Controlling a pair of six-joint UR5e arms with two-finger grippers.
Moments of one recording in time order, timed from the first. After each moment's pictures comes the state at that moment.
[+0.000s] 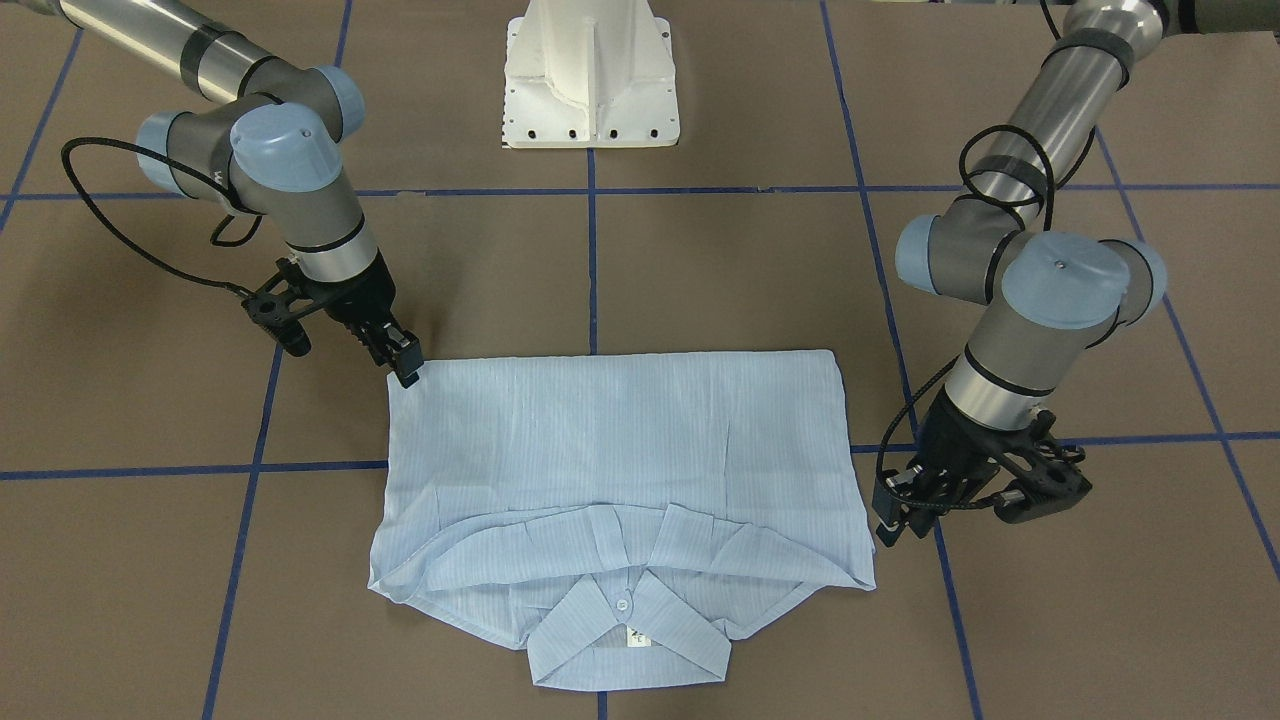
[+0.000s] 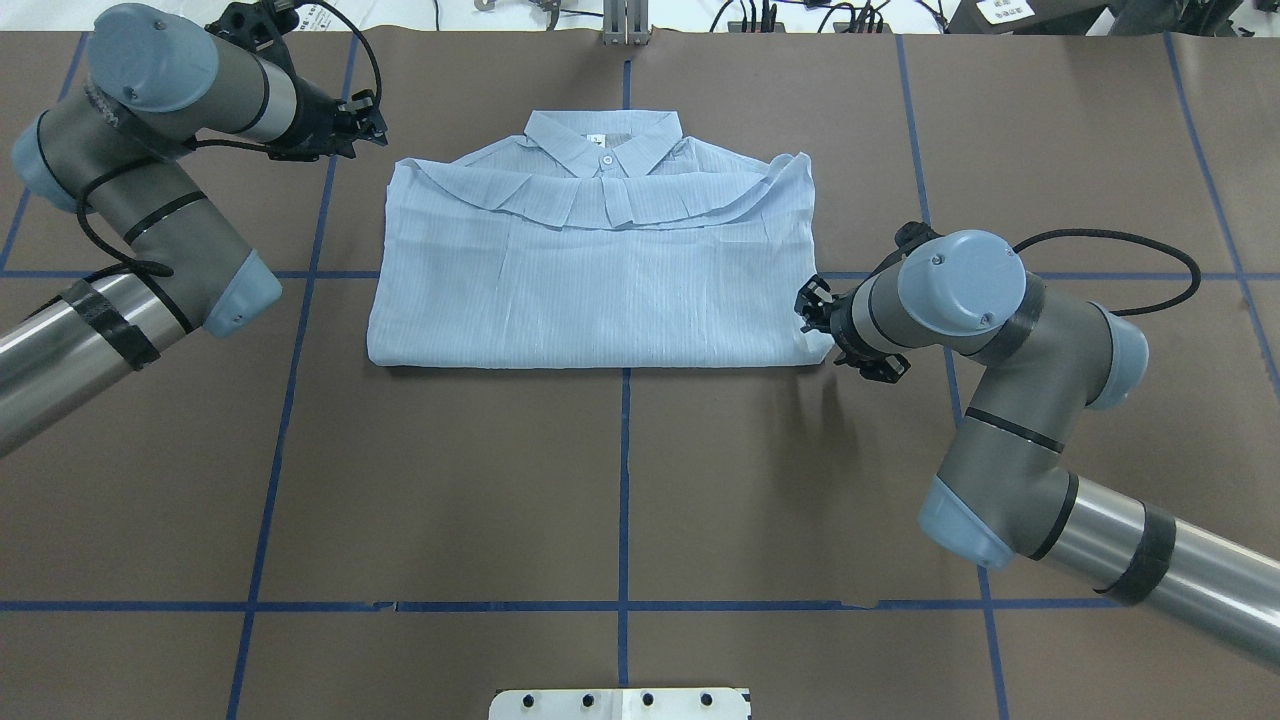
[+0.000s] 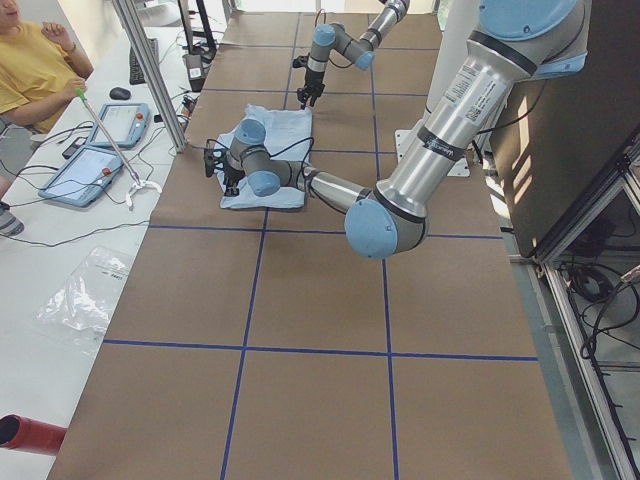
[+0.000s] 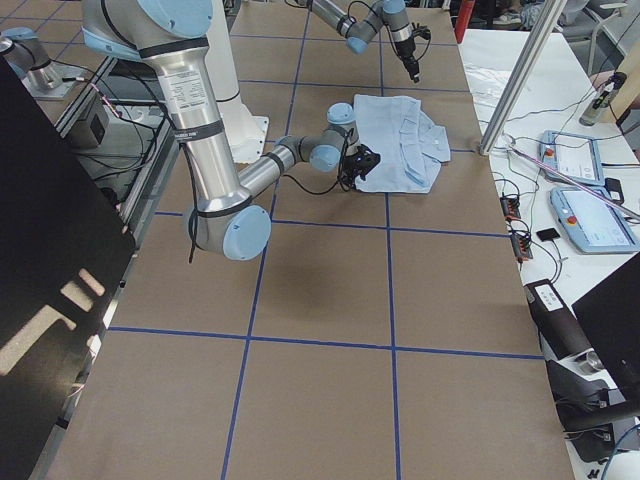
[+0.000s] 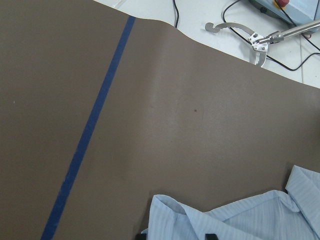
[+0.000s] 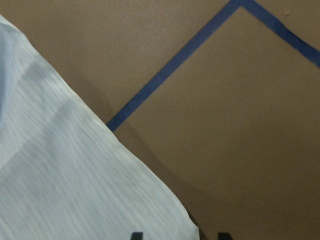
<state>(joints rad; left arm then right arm) -0.92 -2.17 -1.25 -2.31 -1.90 -1.32 0.61 -1.20 1.69 -1.22 1.78 1.93</state>
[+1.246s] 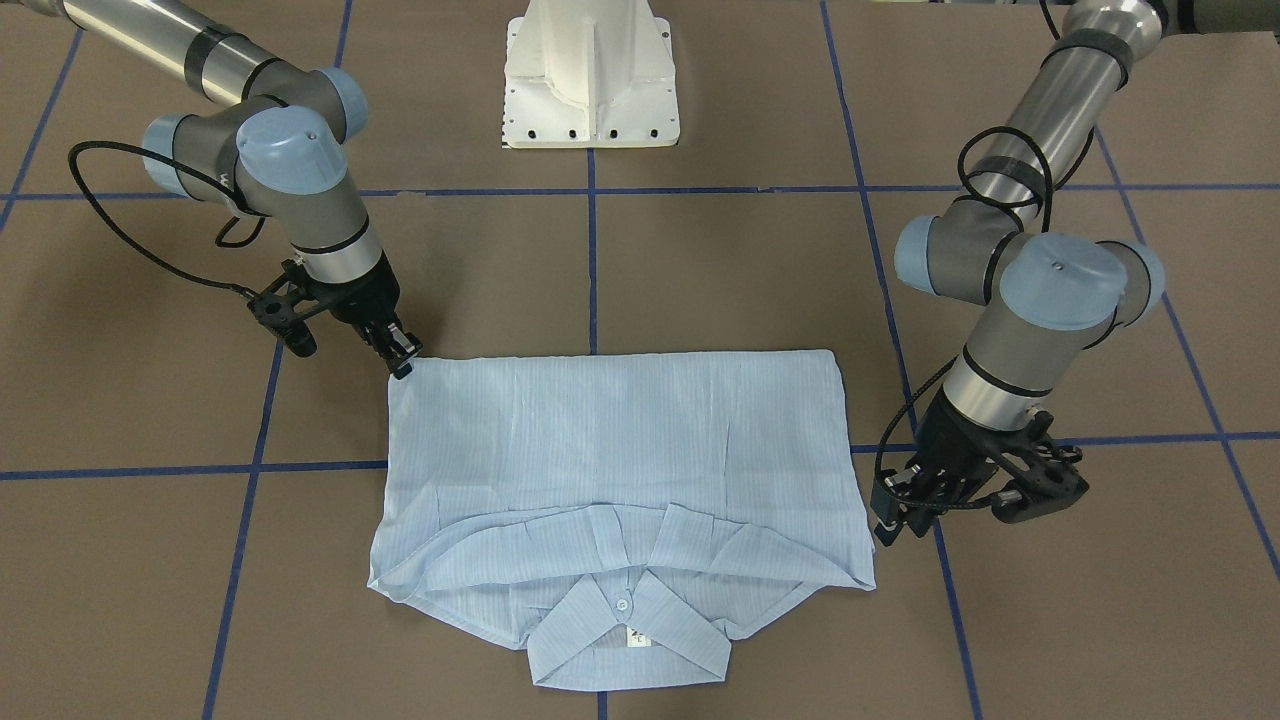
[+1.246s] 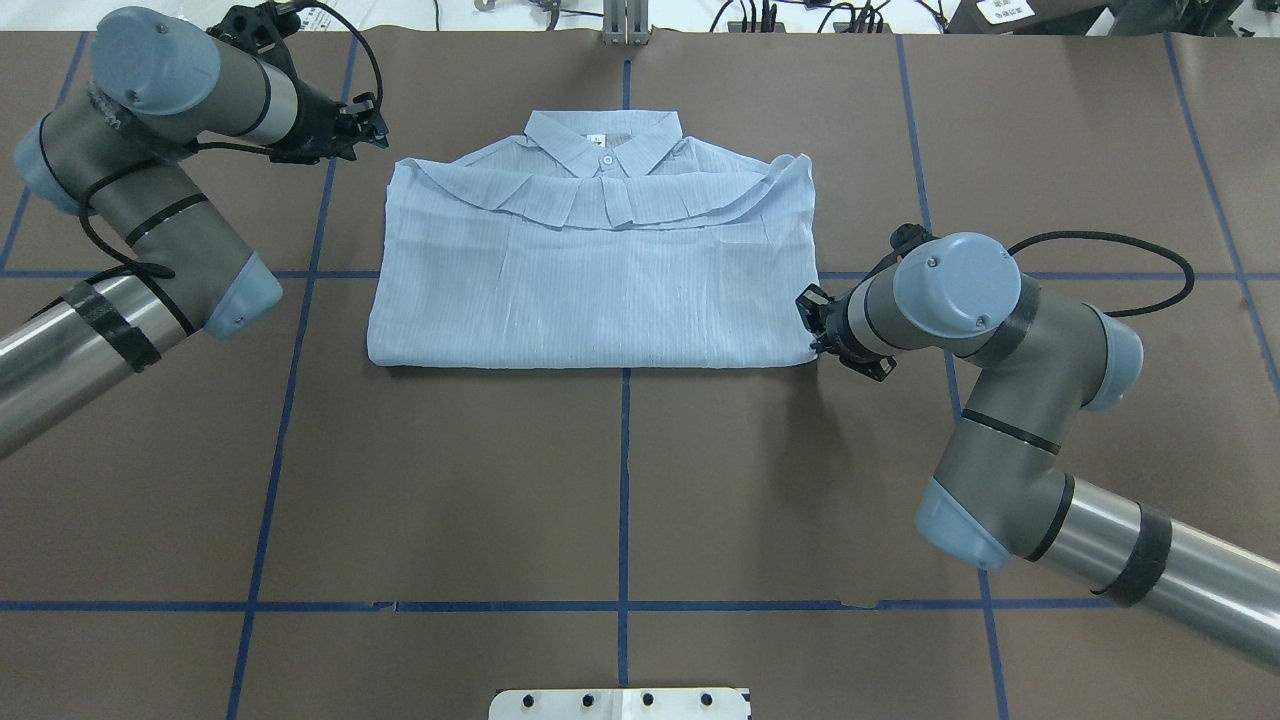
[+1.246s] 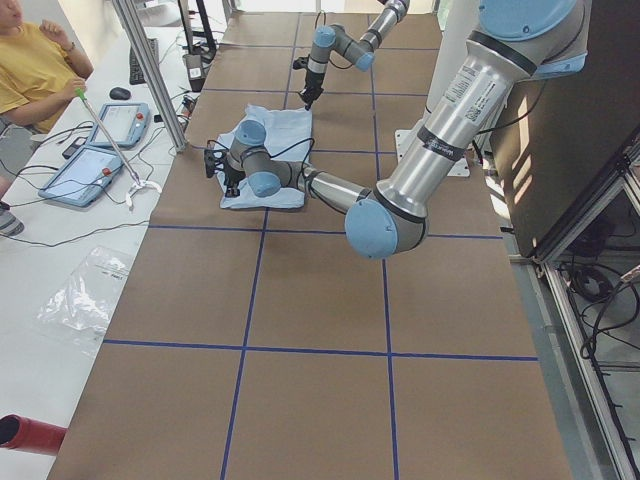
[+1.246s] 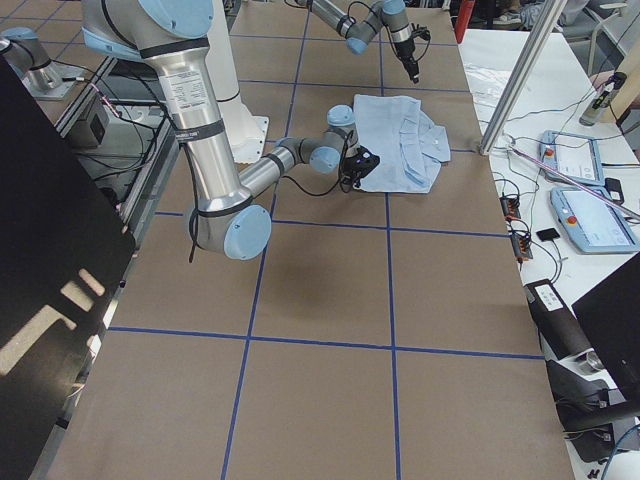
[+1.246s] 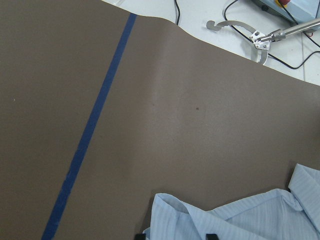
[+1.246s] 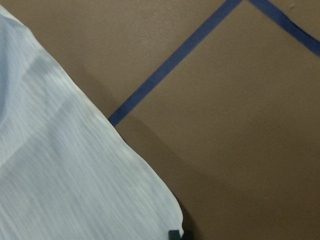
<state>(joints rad) -0.92 -2.17 -1.25 -2.31 -1.90 -1.32 0.61 -1.20 1.71 -1.22 1.78 1.93</state>
